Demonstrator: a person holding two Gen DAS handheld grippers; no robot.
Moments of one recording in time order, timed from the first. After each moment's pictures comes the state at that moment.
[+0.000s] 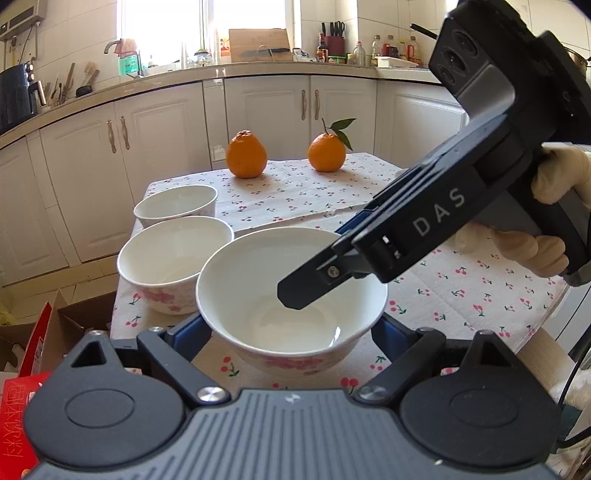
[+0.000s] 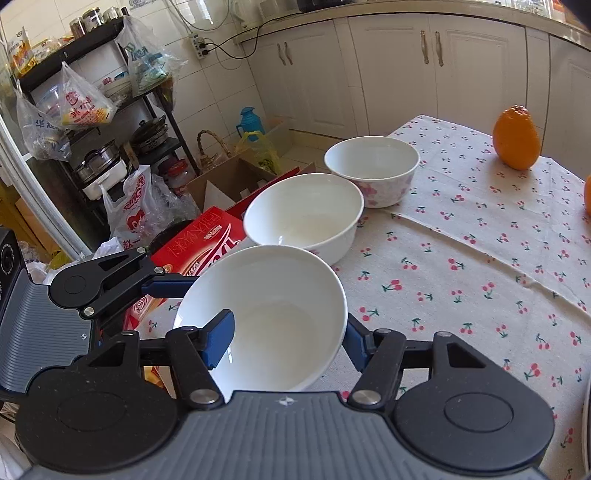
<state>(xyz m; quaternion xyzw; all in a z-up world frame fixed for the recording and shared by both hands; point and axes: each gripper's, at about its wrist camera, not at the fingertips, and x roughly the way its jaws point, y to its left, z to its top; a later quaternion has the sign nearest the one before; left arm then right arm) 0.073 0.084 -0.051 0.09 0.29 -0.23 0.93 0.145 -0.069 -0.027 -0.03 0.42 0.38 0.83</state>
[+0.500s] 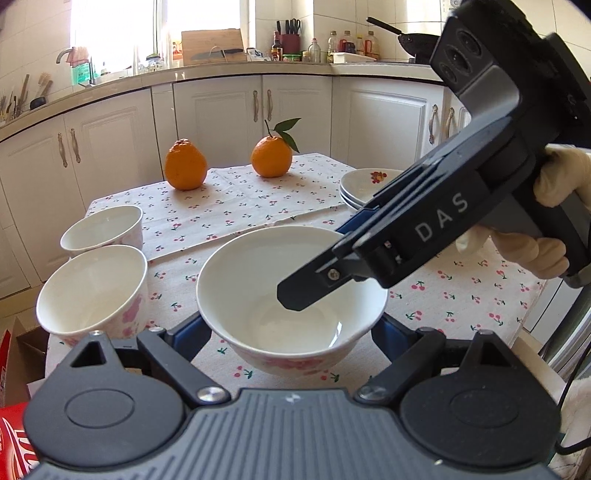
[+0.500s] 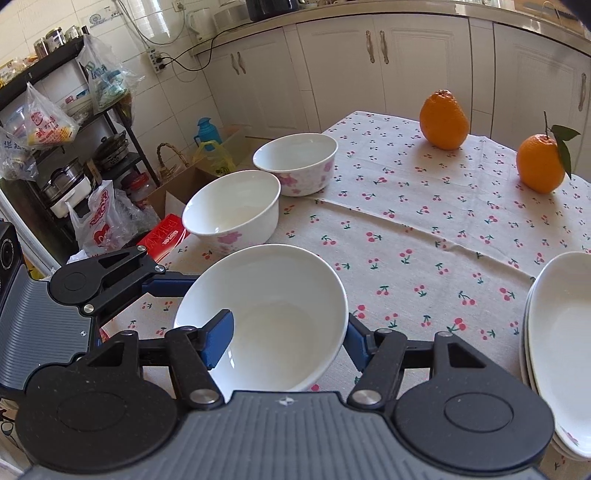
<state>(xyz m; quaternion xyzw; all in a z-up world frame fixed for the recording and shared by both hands) 0.090 0.034 -0.055 0.10 0.29 -0.29 0.91 0.135 -0.128 -0.027 -0.01 0.42 0.31 0.85</state>
